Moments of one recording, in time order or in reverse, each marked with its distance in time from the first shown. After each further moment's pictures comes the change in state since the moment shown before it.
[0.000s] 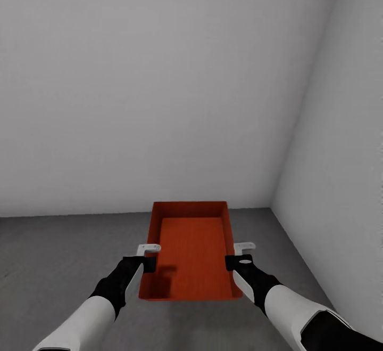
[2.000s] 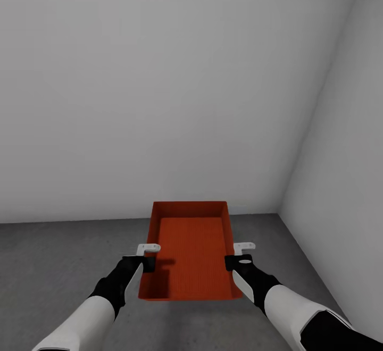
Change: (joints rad) left arm 0.000 0.003 -0.002 -0.005 0.004 0.005 -0.001; right arm 0.000 0.002 -0.001 0.000 0.000 0.000 -0.001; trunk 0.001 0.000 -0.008
